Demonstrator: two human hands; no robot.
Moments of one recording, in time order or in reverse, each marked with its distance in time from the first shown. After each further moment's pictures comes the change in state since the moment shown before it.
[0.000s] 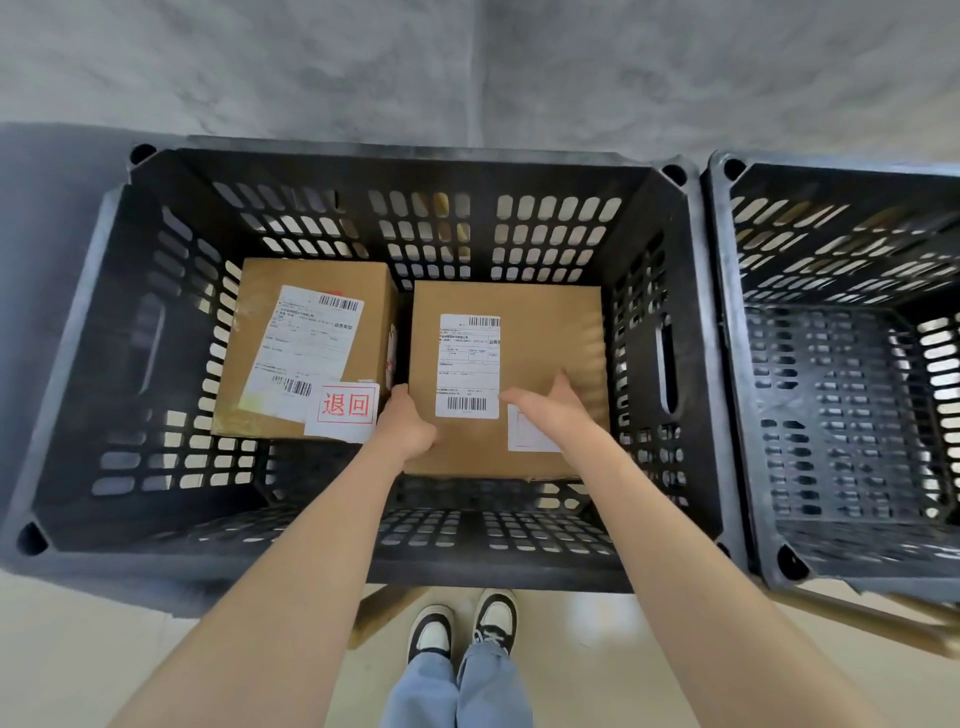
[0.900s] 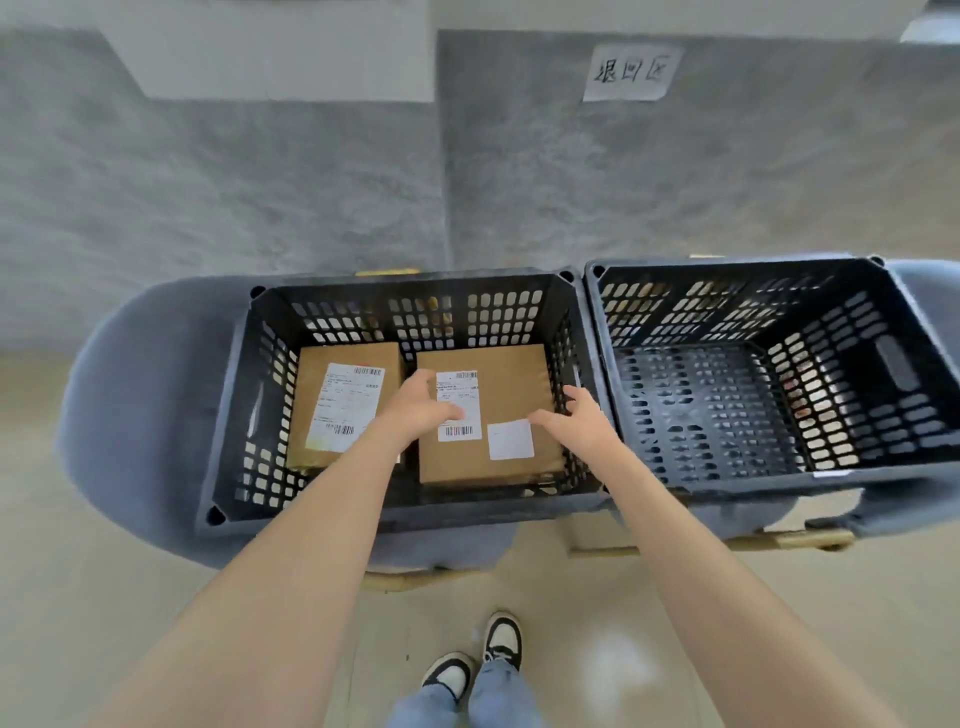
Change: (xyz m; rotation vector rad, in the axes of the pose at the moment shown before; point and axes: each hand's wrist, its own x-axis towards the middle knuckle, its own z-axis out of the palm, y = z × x) left_hand -0.164 0.085 -0.074 0.100 -0.060 0.297; right_hand -0.184 -0.026 -0.065 -0.001 0.156 -0.196
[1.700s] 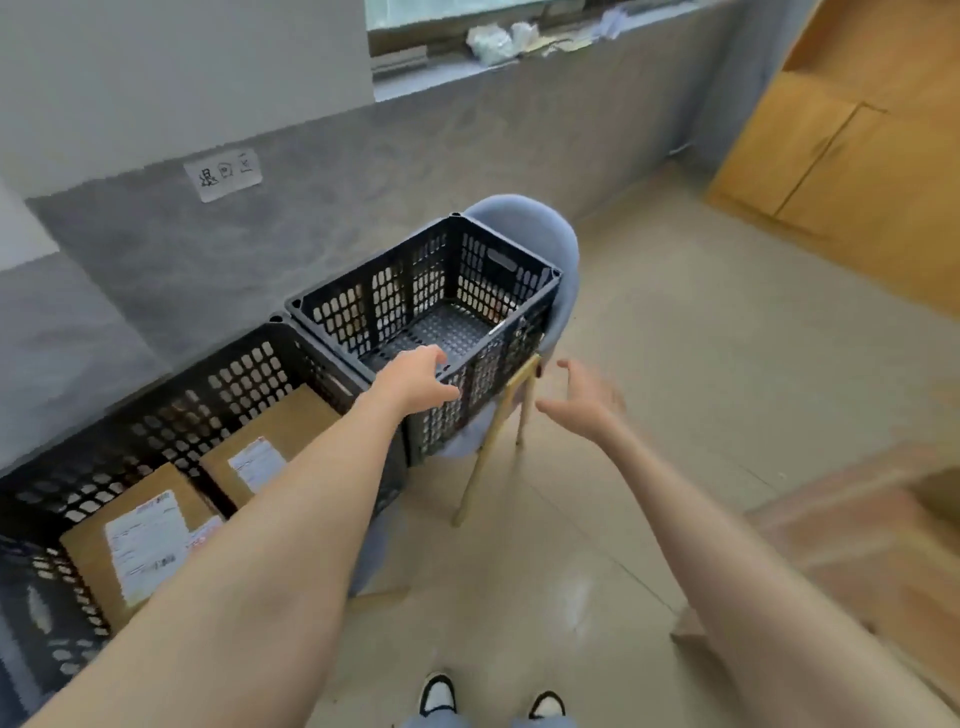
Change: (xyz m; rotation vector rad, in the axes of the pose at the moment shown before) left_hand -0.207 0.111 0.133 0.876 -0.336 0.799; right_hand -0.292 0.137 -0.101 -0.217 0.729 0.191
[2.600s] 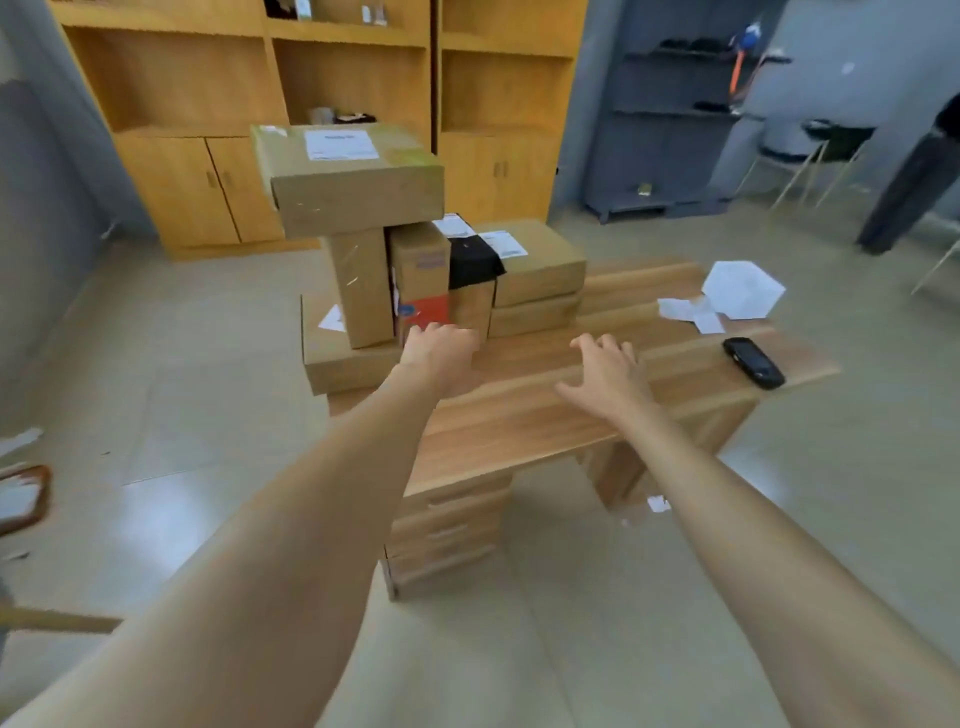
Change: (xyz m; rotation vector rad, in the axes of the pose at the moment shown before) left_hand -0.271 0.582 0.362 0.724 -0.012 1.299; right_hand -0.455 0.523 -0.202 -0.125 0.582 0.867
